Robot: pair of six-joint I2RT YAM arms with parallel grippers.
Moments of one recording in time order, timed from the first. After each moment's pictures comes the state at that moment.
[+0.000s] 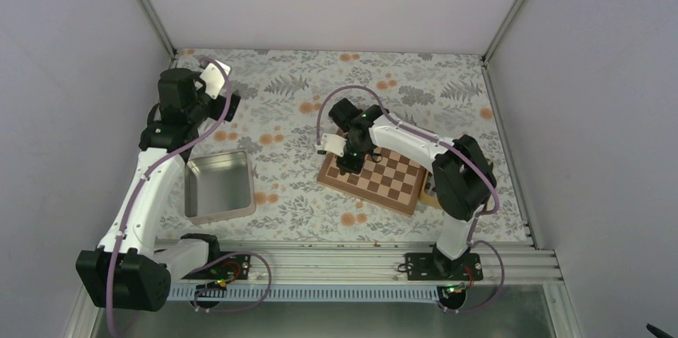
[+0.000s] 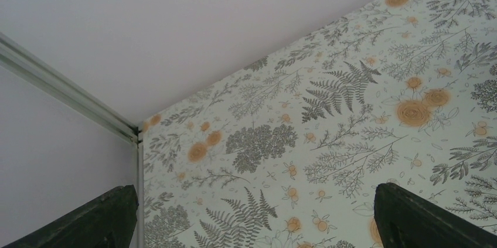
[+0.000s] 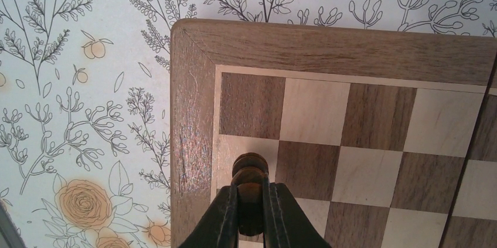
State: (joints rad) left arm -0.06 1.10 1.06 -0.40 0.04 0.40; right arm 0.73 1.82 1.35 -0.93 -0.17 -0.54
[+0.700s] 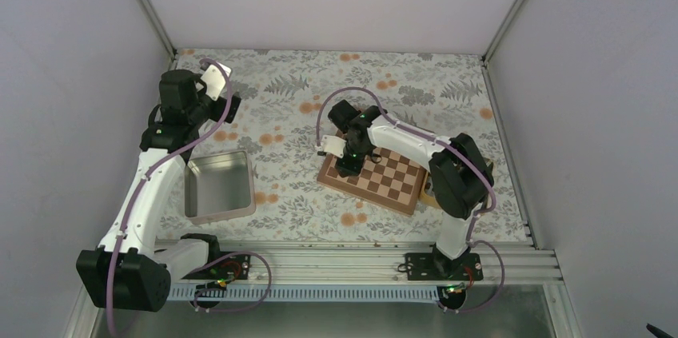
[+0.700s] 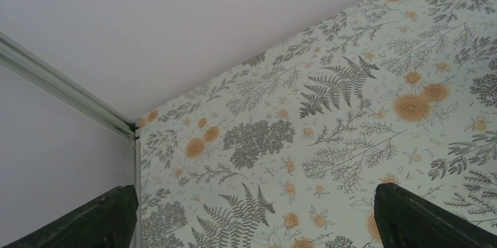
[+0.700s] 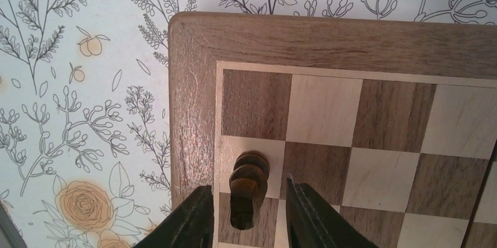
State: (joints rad) left arm -0.06 1.09 1.04 -0.40 0.04 0.40; right arm 0.73 1.84 1.35 -0.93 -0.17 -0.53
